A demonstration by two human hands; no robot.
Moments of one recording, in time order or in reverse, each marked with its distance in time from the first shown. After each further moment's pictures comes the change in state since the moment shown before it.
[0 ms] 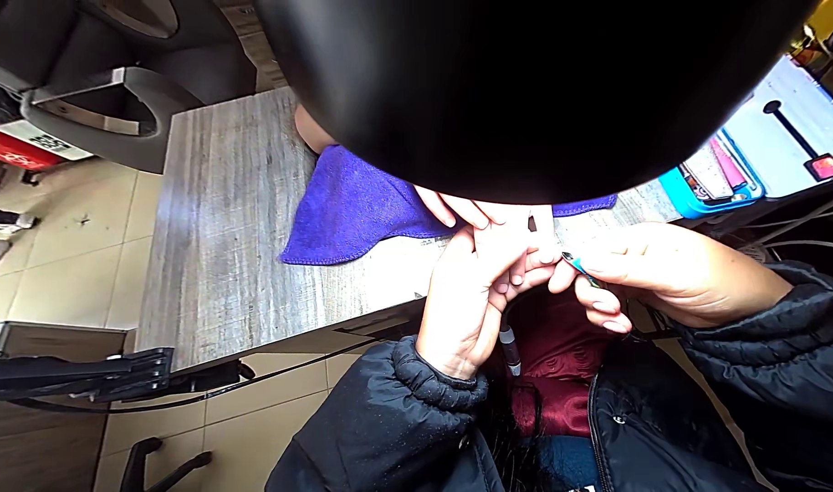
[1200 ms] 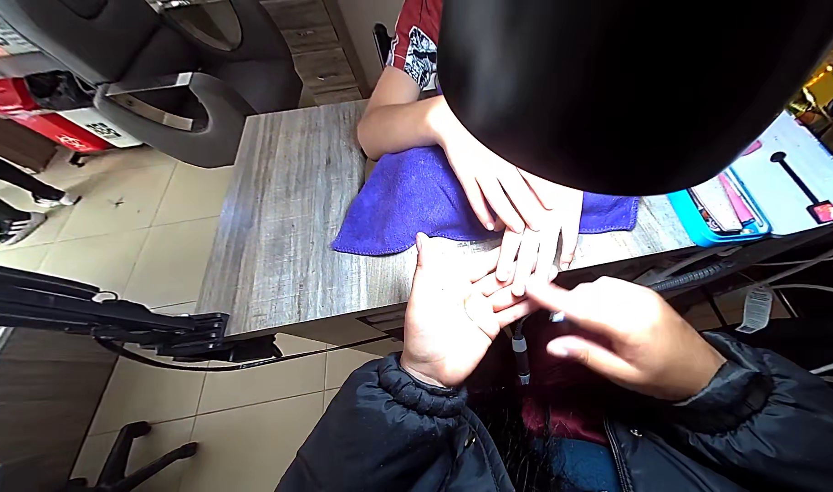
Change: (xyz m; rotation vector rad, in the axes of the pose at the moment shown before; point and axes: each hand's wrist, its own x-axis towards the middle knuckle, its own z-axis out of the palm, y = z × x) left_hand -0.027 0.015 -0.041 -0.328 -0.184 -0.075; right_hand -0.001 0.036 0.037 -1.214 0.182 -0.653
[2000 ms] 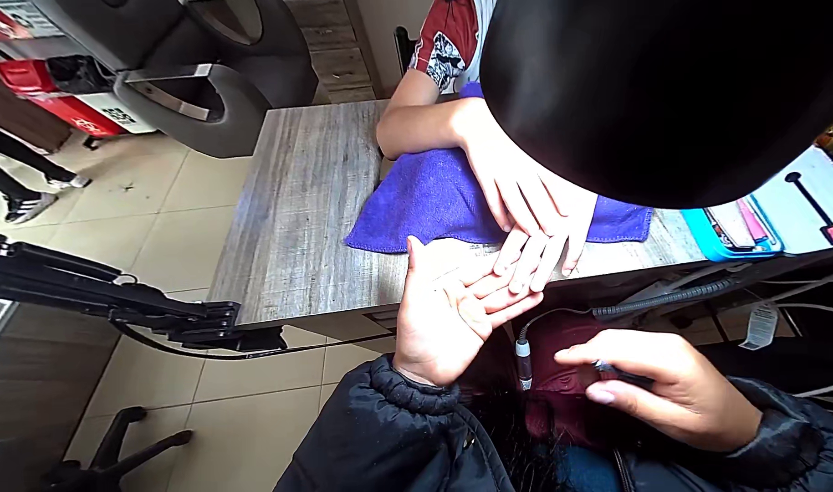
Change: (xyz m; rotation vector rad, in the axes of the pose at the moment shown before) left_hand -0.006 0.010 -0.009 -0.032 0.014 0.024; right_hand -0.026 -0.008 -0.005 0.425 -0.046 0.086
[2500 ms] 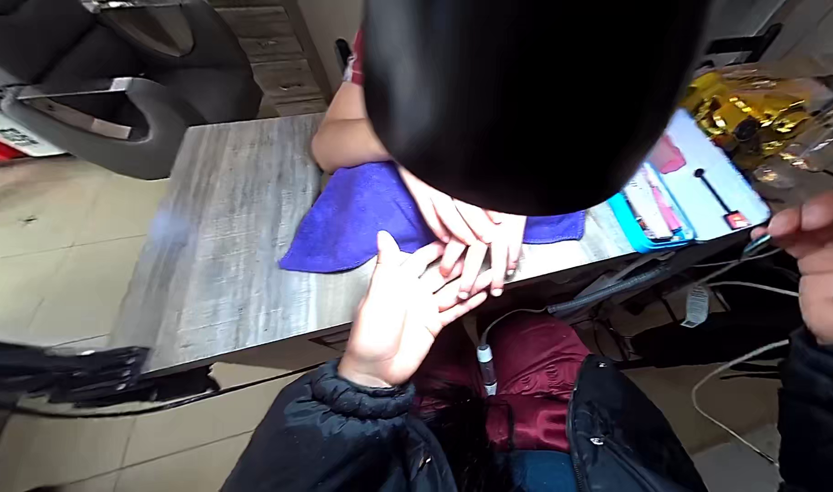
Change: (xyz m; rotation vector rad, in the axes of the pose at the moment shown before) left_hand 0.018 0.002 0.006 0.338 0.065 -0.006; right_hand -0.061 0.009 -0.149 0.061 0.759 0.228
